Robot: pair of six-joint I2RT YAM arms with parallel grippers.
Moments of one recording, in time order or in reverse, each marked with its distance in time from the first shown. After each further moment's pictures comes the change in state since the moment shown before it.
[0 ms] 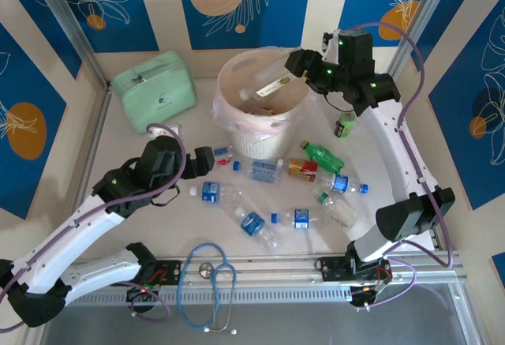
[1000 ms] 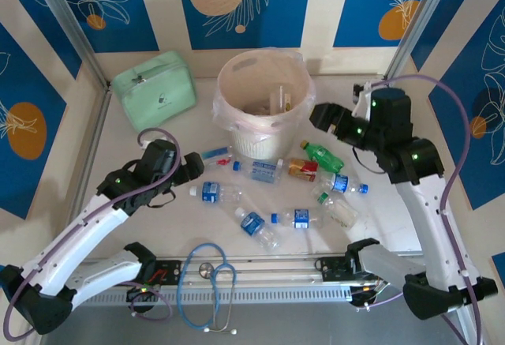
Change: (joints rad) left arm 0.134 -0.003 -0.114 -0.073 0.090 -0.177; right arm 0.002 -0.551 -0.457 -0.189 0.144 -0.122
